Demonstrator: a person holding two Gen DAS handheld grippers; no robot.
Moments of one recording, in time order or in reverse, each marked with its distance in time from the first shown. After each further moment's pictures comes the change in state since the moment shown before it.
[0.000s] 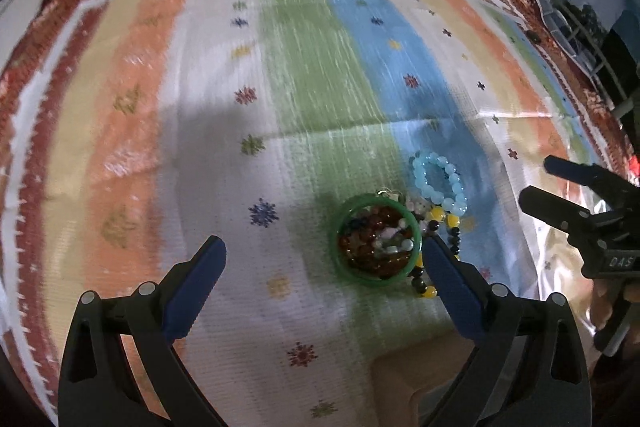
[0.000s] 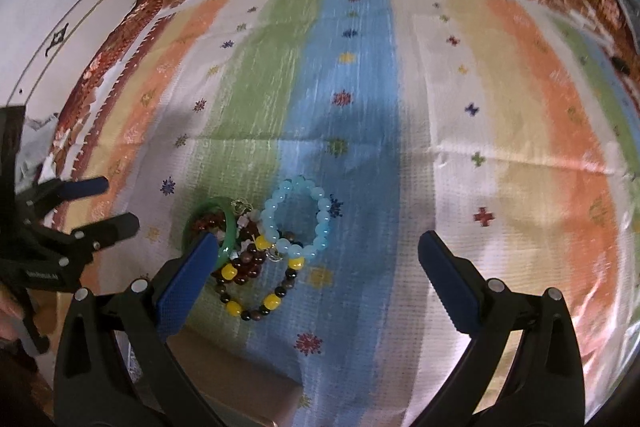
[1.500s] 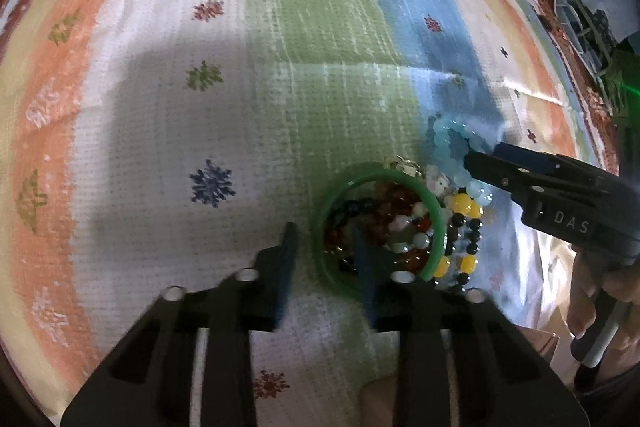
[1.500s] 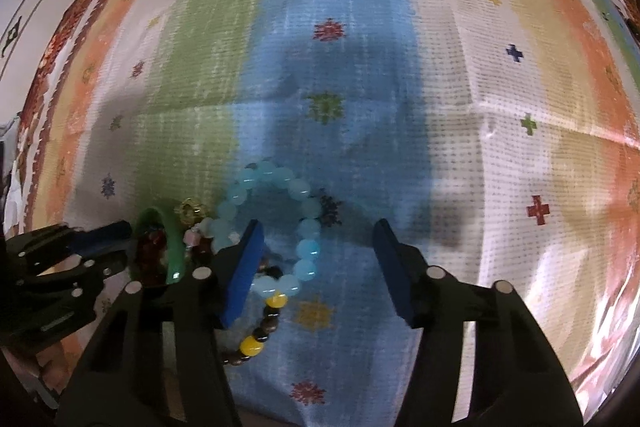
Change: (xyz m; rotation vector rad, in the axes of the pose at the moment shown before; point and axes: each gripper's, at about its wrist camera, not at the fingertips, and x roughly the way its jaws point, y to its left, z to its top) left arm 0.070 0.008 -0.004 -0.075 0.181 -0.110; right arm 0.088 -0.001 0.020 0.057 0.205 -0.055
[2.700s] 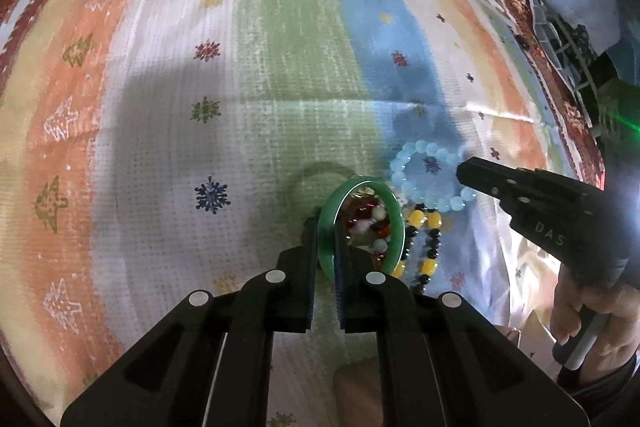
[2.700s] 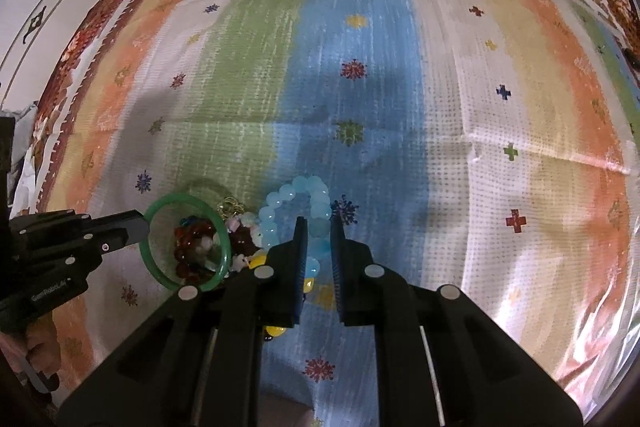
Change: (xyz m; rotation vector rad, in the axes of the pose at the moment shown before) left arm -0.037 -0.013 -0.002 0.015 -0.091 -0.045; right arm -0.045 0.014 -0.017 -0.066 -0.094 -0.010
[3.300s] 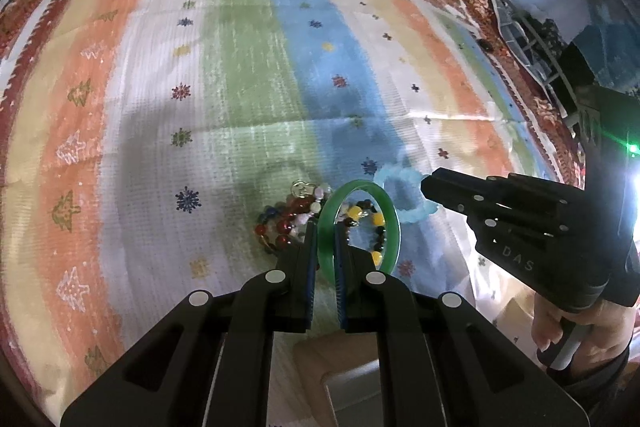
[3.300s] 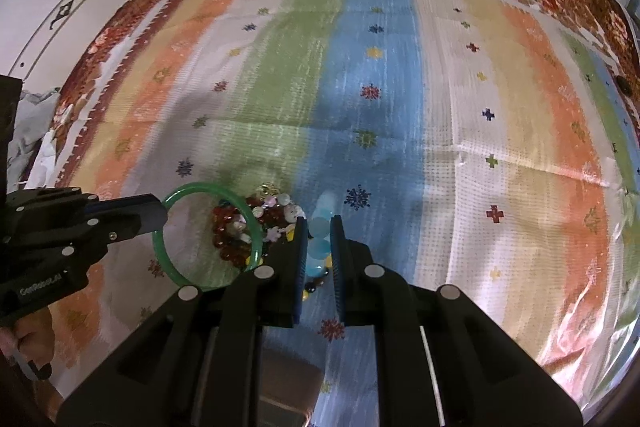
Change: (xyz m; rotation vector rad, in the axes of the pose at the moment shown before) left arm -0.045 -0.036 -0.014 0.072 -0.093 -0.040; right arm -0.052 0.020 -0.023 -0.064 -0.089 0.017
